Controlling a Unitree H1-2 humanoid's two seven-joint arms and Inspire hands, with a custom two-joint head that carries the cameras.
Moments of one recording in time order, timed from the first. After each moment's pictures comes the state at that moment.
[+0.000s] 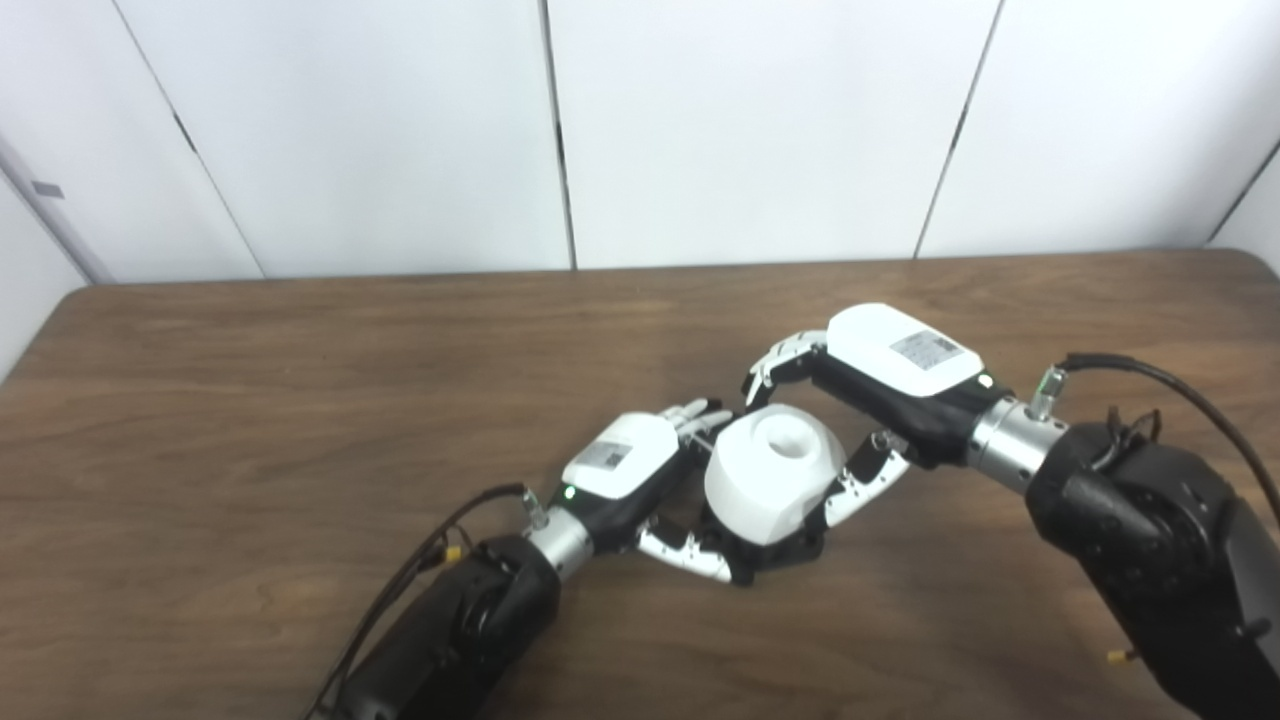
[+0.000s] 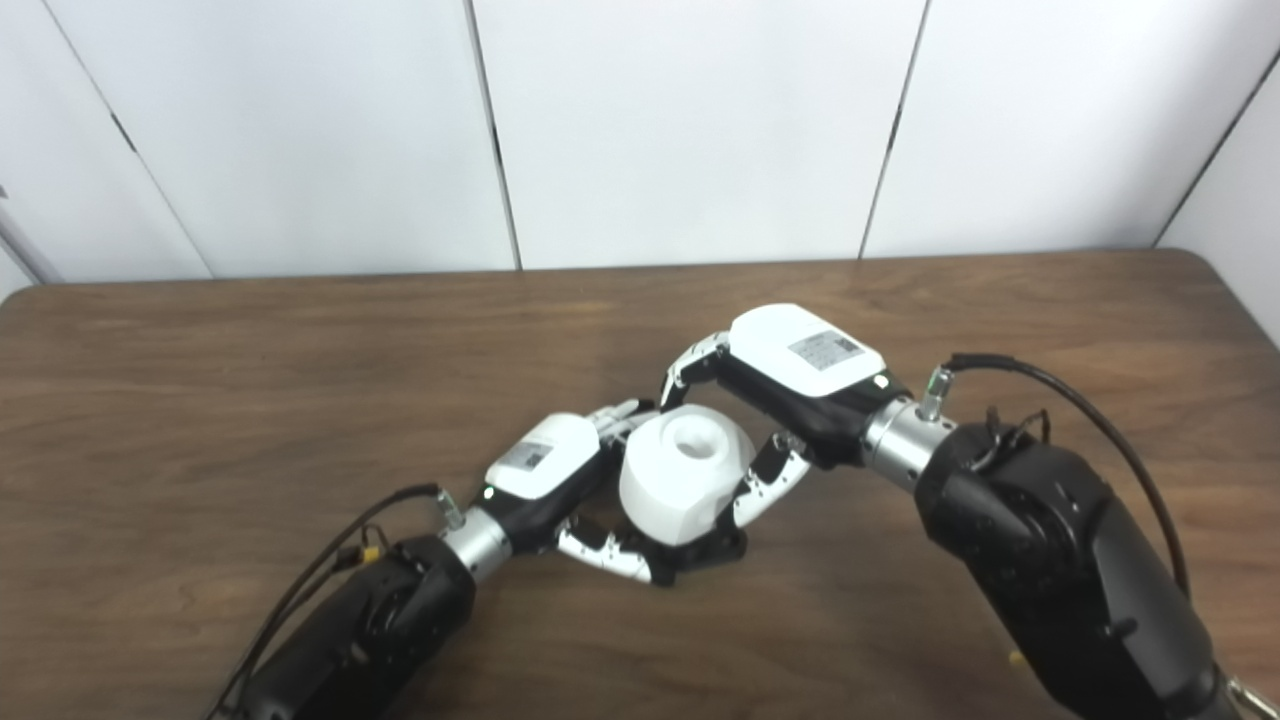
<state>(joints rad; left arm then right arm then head) -0.33 0.21 -0.55 0.20 0.74 -0.16 -0.10 -0.35 -0.50 0.29 -0.48 -0.65 0.14 0.63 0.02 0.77</state>
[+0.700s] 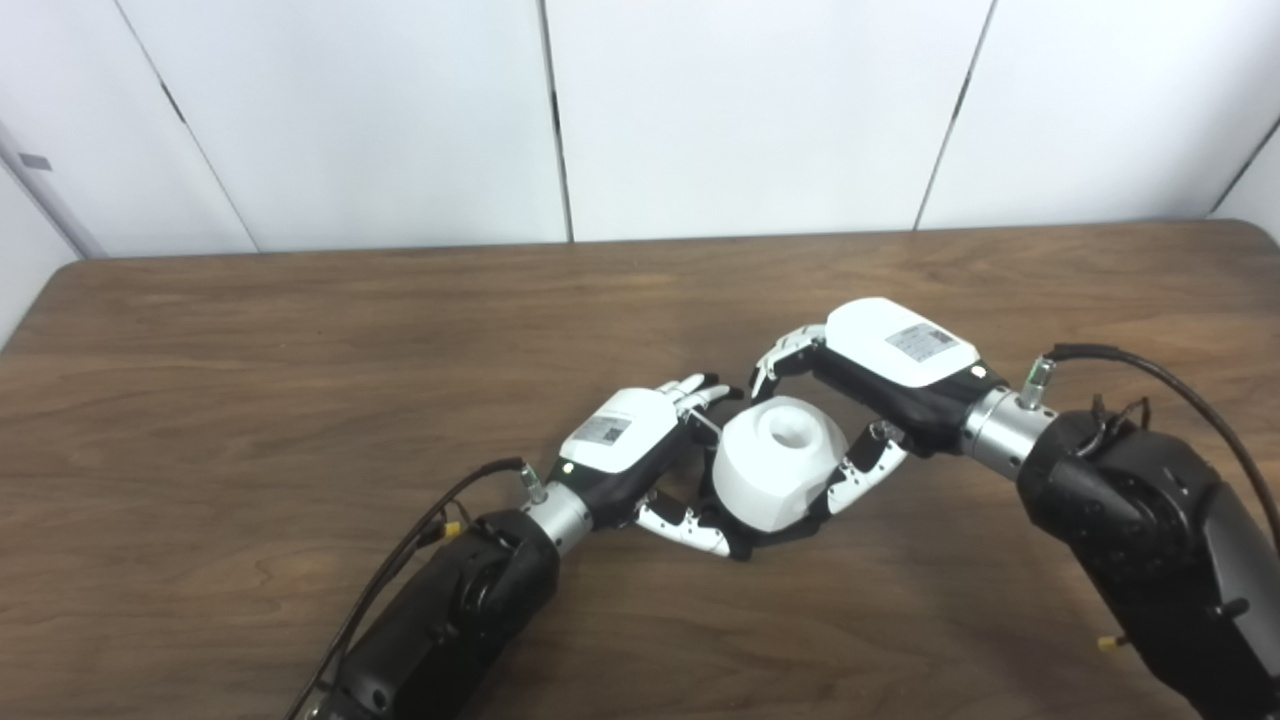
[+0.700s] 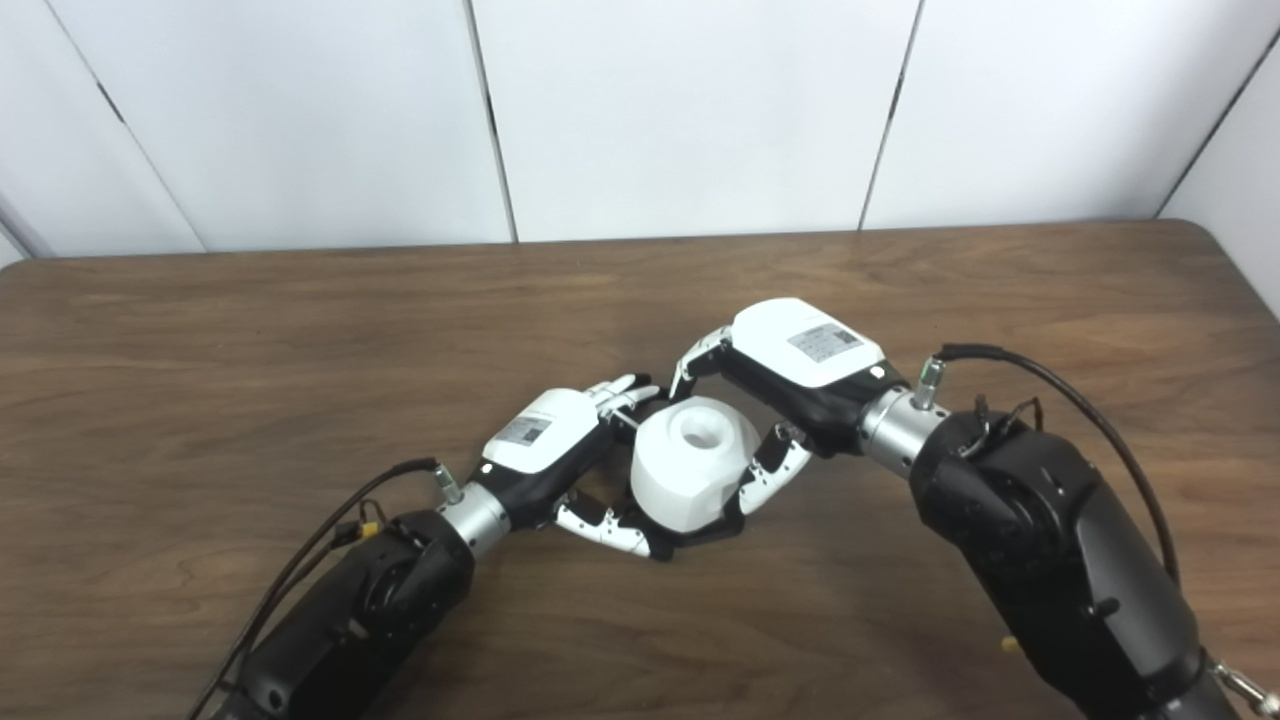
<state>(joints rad) -0.32 0.21 -0.55 0.16 0.74 -0.12 -0.13 -0.34 -0.49 0.29 -0.45 -0.68 0.10 0.63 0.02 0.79</state>
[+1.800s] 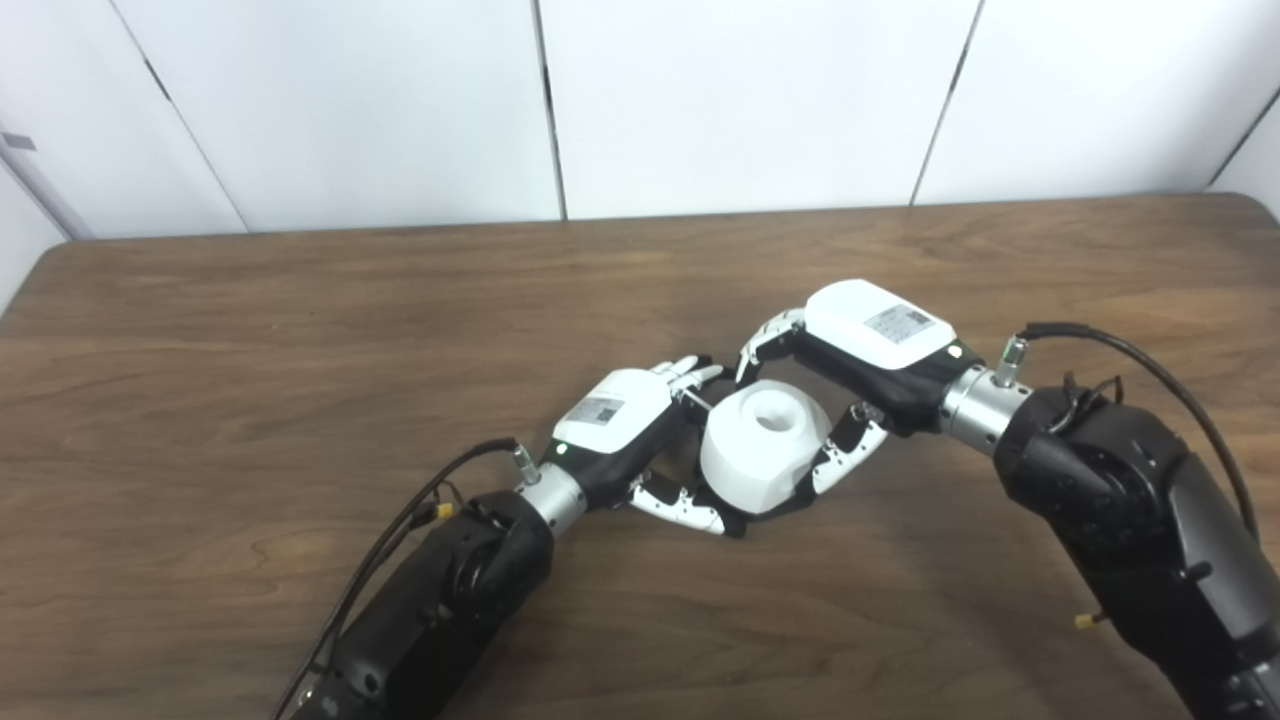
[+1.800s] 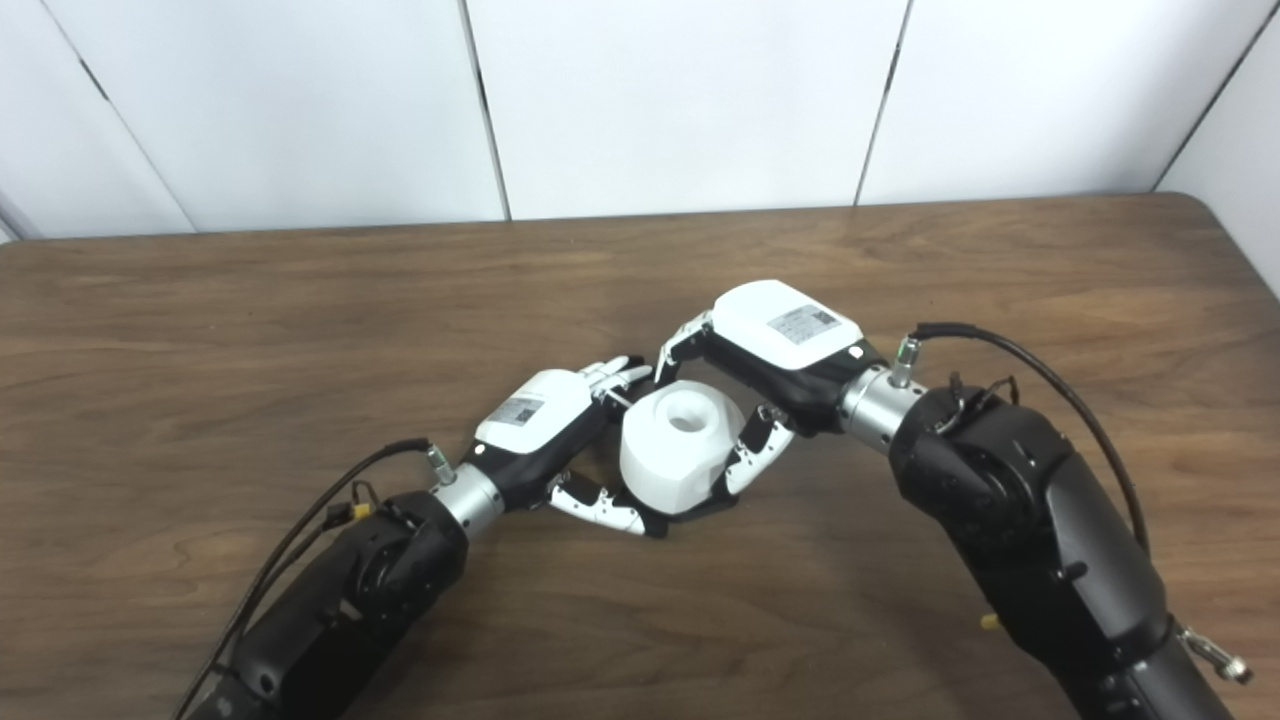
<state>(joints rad) -0.31 0.23 -0.54 0.12 0.73 -0.09 -0.16 -0.36 -0.46 0.31 -0.38 -0.71 0.03 0.62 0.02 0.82</state>
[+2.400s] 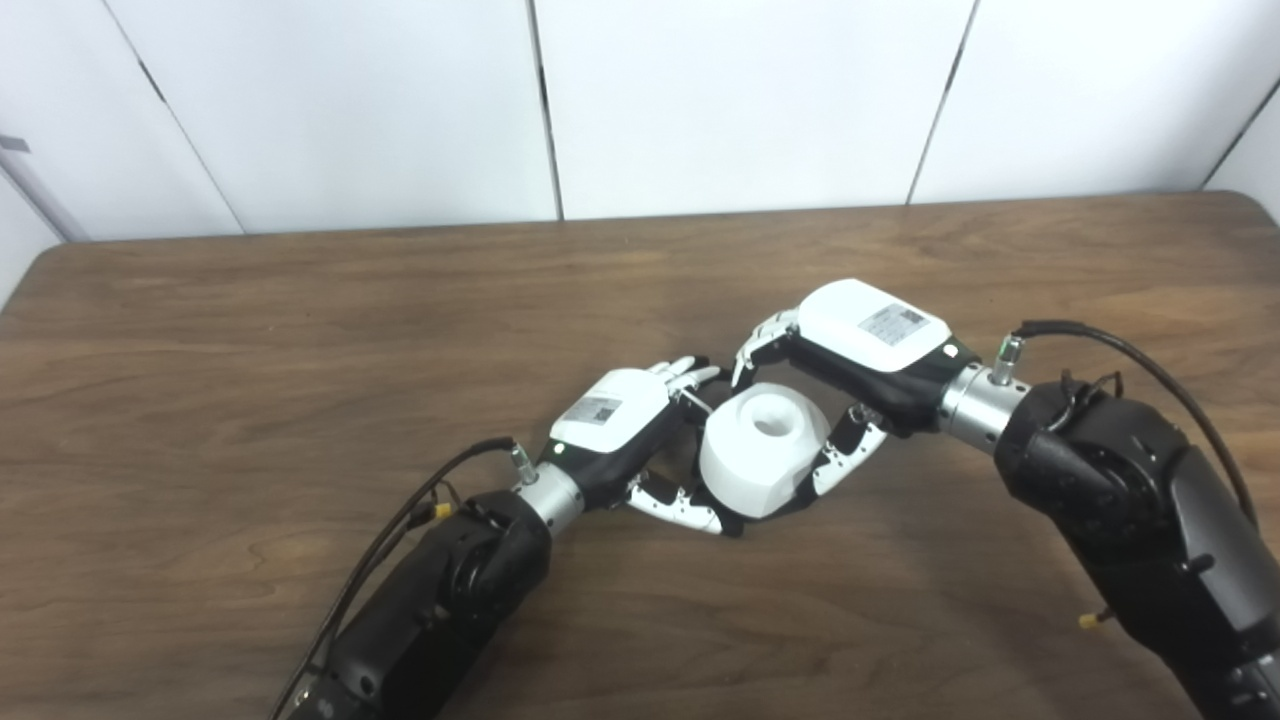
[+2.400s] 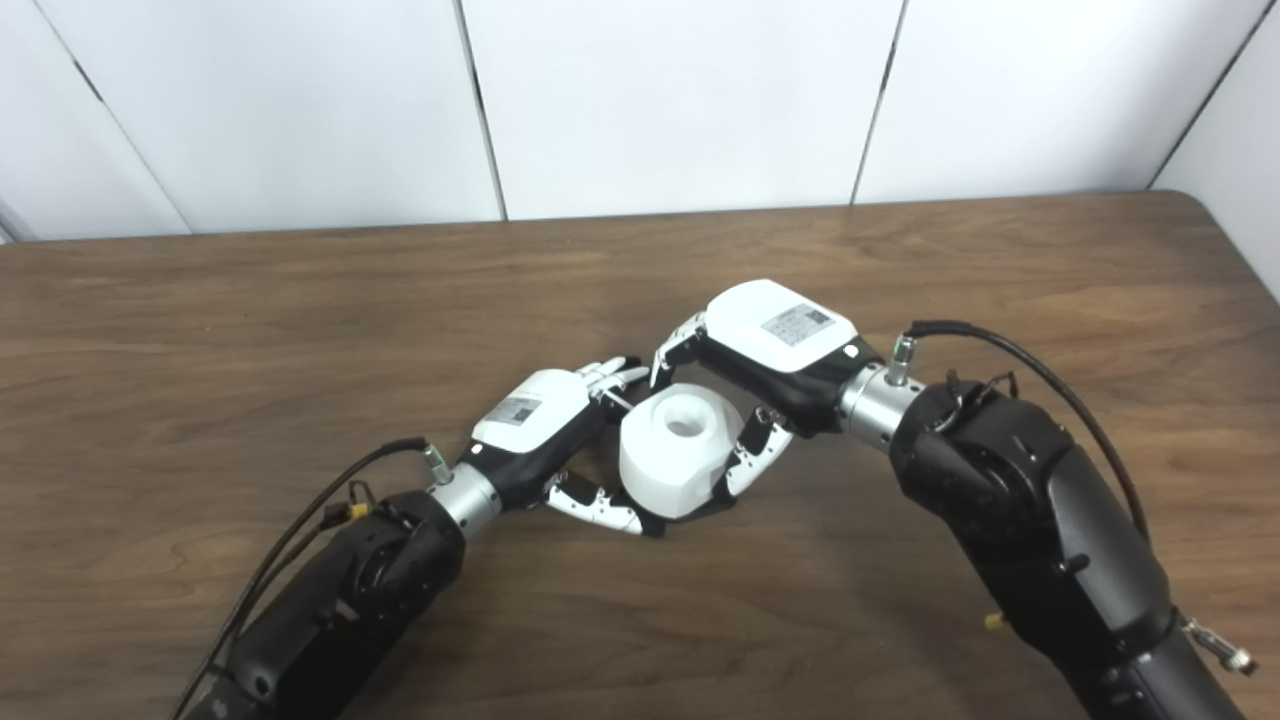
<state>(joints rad) -0.30 0.23 -0.54 0.09 0.73 -0.06 -0.17 -0.36 -0.47 0.31 -0.37 -0.70 -0.02 0.62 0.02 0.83</state>
